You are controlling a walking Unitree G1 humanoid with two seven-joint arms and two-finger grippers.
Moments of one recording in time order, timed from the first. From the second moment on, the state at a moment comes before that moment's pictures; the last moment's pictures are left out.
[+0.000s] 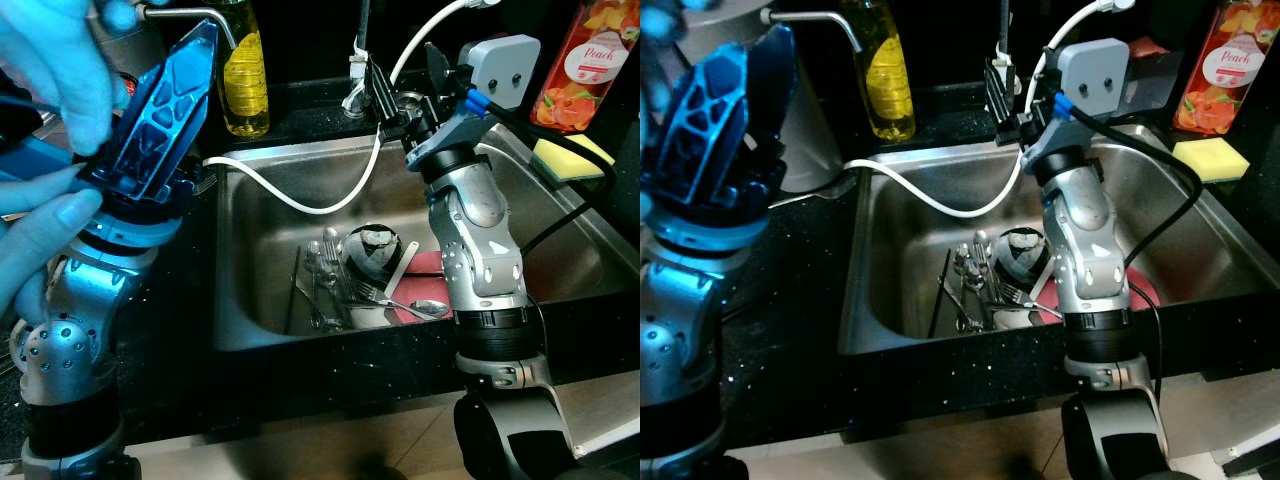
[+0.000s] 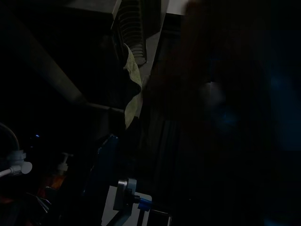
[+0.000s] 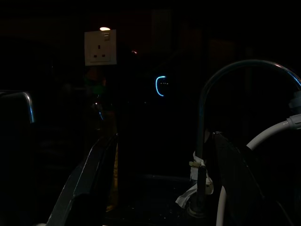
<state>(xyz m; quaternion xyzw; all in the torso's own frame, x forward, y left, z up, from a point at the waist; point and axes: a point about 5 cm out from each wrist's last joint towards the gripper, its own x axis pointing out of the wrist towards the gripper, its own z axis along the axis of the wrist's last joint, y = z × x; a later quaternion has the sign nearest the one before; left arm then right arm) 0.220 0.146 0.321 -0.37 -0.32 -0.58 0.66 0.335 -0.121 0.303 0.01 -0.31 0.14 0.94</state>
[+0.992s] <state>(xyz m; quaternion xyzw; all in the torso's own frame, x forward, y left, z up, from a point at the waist) 0.220 0.145 0.320 -0.37 -0.31 -0.58 0.66 0.335 -0.121 0.303 0.01 -0.31 0.14 0.94</state>
